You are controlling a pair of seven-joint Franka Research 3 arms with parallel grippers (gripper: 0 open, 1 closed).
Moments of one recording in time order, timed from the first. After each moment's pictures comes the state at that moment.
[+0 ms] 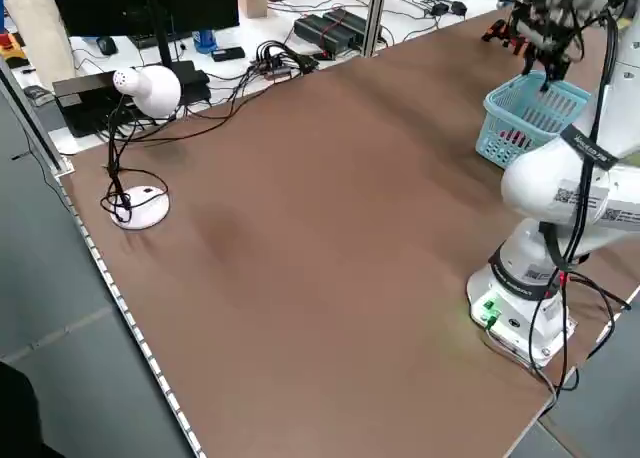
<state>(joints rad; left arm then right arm) -0.82 0.25 -0.16 -1.79 0.02 2.04 -2.14 -0.10 0.84 0.00 -1.41 -0.04 2.20 -0.06</state>
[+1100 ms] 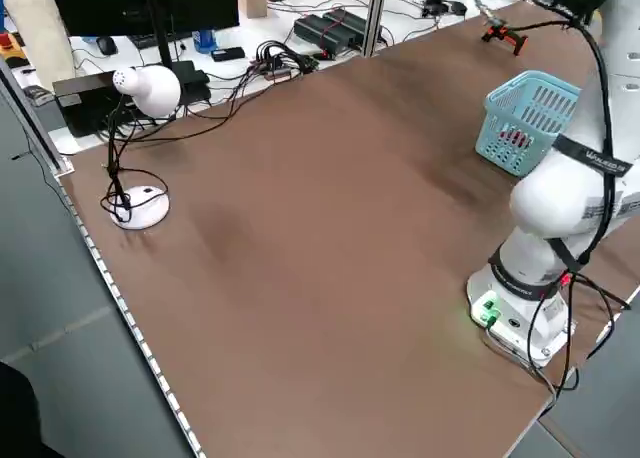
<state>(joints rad) -0.24 0.26 -0.21 -1.52 0.15 1.95 -1.60 -0.10 0.44 0.02 -1.36 -0.04 1.92 -0.05</state>
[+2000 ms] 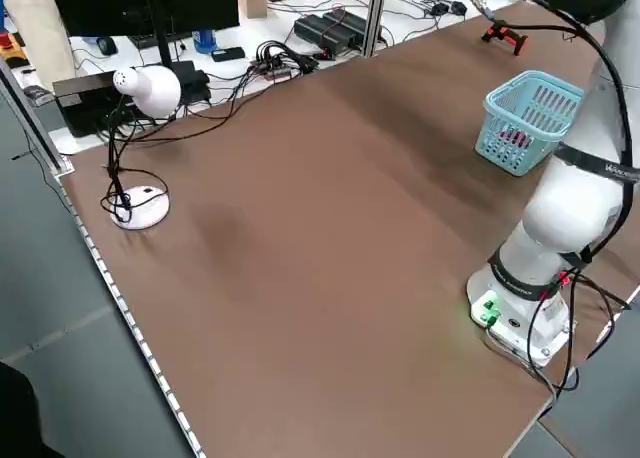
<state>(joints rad) 0.04 0.17 -0.27 -1.43 0.16 1.82 -0.77 -0.13 0.14 0.01 -1.36 0.08 1.46 -0.05</state>
